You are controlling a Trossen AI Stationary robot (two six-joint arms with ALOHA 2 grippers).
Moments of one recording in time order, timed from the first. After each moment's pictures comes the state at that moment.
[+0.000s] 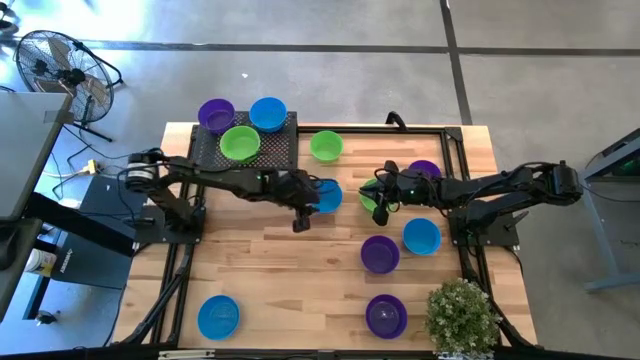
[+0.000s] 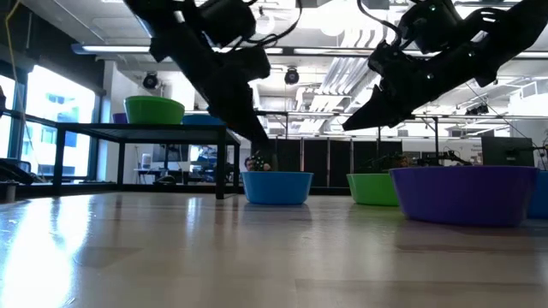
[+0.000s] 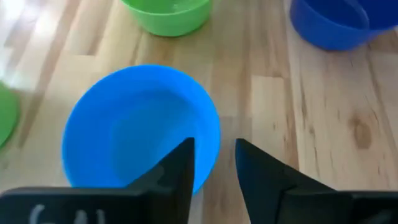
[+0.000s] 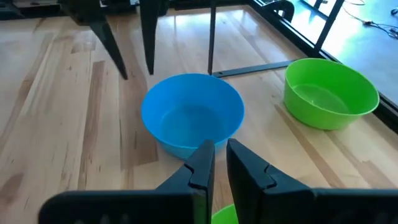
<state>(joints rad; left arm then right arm) 0.09 1.63 0.99 -0.13 0.01 0.04 -0.17 1.23 0.43 0.37 0.11 0.04</state>
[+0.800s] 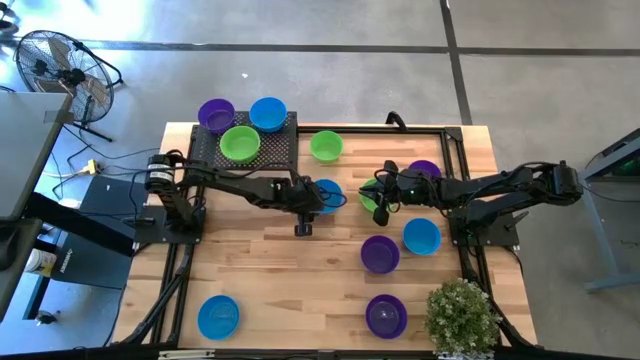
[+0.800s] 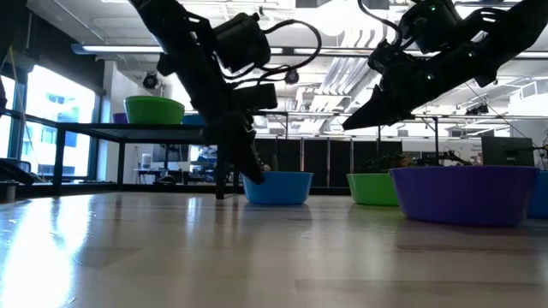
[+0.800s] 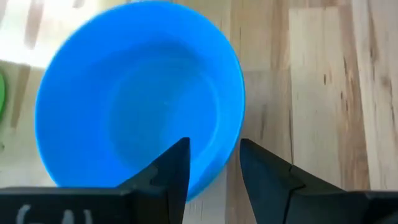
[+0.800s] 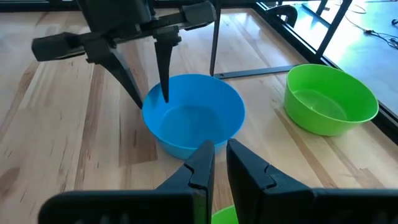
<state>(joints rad) 0.06 1.77 1.04 -0.19 -0.13 0.11 -0.17 1.23 0.43 0.38 0.10 0.00</state>
